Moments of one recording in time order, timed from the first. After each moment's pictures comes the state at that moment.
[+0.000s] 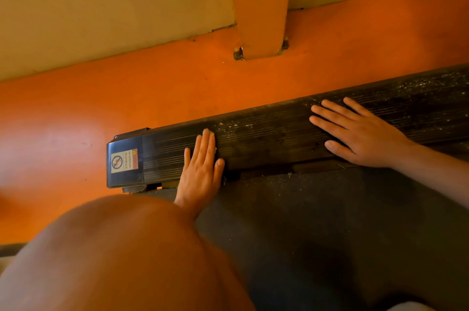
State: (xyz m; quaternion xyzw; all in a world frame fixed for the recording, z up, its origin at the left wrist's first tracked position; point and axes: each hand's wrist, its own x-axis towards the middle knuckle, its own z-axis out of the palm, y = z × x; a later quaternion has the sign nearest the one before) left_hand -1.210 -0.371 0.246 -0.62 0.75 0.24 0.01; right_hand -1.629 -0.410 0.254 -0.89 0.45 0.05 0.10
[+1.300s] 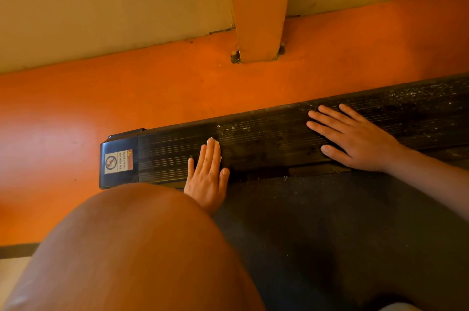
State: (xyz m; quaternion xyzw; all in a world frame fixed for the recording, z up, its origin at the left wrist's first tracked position) left_hand -1.232 -0.350 0.254 -0.62 0.73 0.28 0.01; right_hand -1.629 -0.412 0.259 -0.88 0.45 0.05 0.15
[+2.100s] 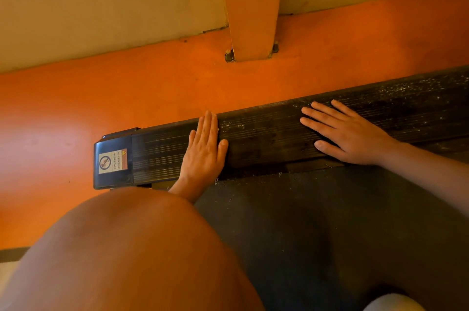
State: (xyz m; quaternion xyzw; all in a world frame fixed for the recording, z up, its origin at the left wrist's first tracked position) left_hand -1.244 -0.410 0.246 -0.61 0.76 0.25 0.00; right_hand -1.630 -0.413 0.262 -0.88 0.45 0.06 0.16
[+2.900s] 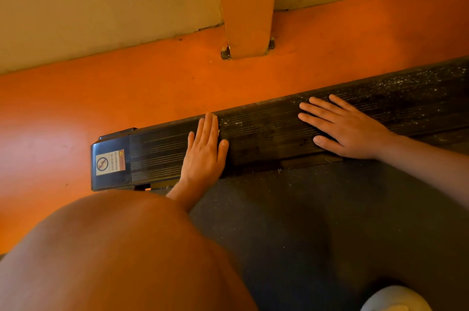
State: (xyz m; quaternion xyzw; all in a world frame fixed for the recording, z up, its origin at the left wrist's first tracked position) left_hand -1.245 -0.403 0.246 -0.60 0.75 0.26 -0.01; right_hand -1.630 -0.414 0.260 -0.88 0.45 0.07 0.16
